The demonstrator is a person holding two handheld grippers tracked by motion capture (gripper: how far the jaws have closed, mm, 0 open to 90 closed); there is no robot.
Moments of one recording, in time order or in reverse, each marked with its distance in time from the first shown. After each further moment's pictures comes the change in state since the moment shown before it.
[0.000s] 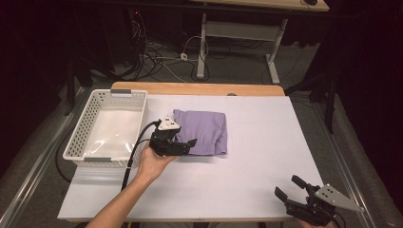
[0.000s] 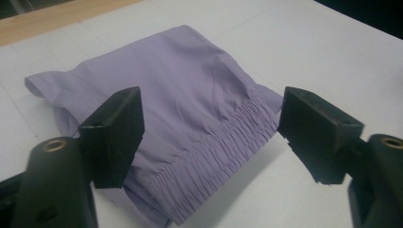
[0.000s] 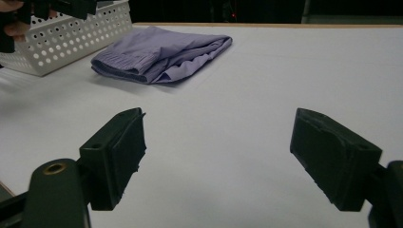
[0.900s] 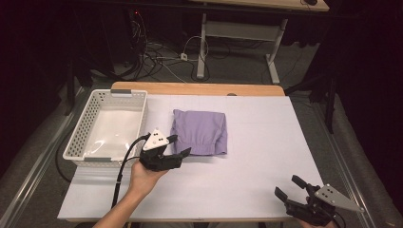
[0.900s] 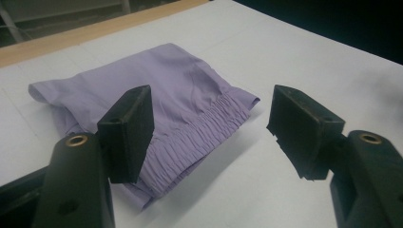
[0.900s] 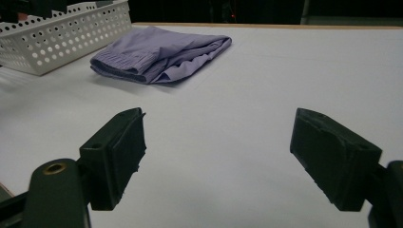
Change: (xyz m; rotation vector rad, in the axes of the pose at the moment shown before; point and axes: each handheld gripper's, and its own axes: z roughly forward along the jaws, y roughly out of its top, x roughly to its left) left arm -0.017 -0.032 -0.031 -0.134 -0.026 0.045; right arm 0.000 0.000 0.000 0.000 -0.005 -0.005
